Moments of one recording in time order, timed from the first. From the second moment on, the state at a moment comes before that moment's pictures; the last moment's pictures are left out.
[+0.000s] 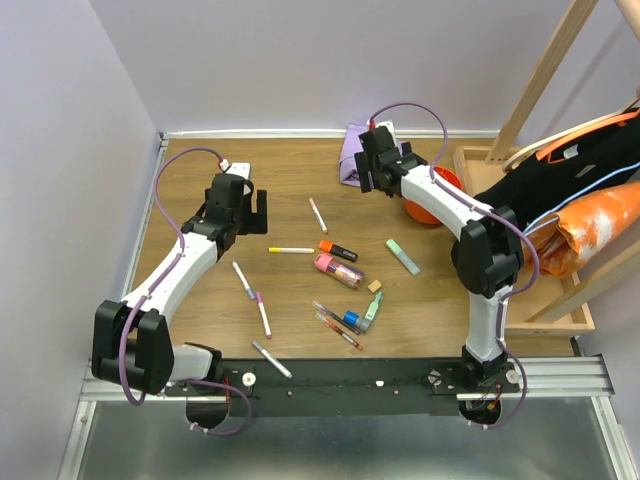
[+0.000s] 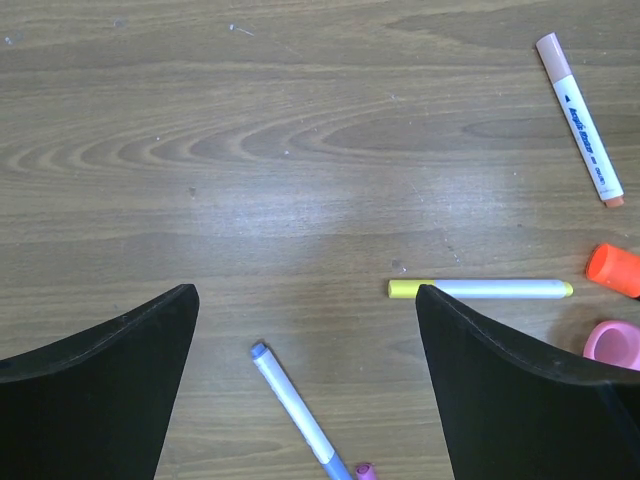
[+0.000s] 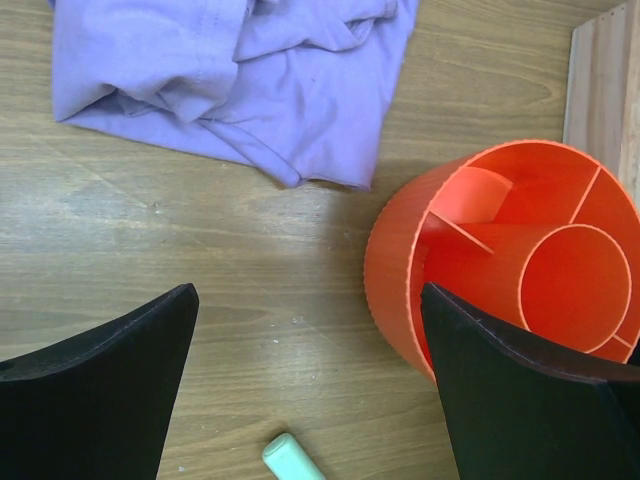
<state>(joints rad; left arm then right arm) -0.27 1.30 0.94 -0.34 -0.17 -0.17 0.50 2.00 1.71 -0.54 0.52 0.14</state>
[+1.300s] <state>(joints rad) -0.26 1.35 0.96 -0.32 -0.18 -0.14 0.38 2.01 1.69 -0.59 0.36 0.02</state>
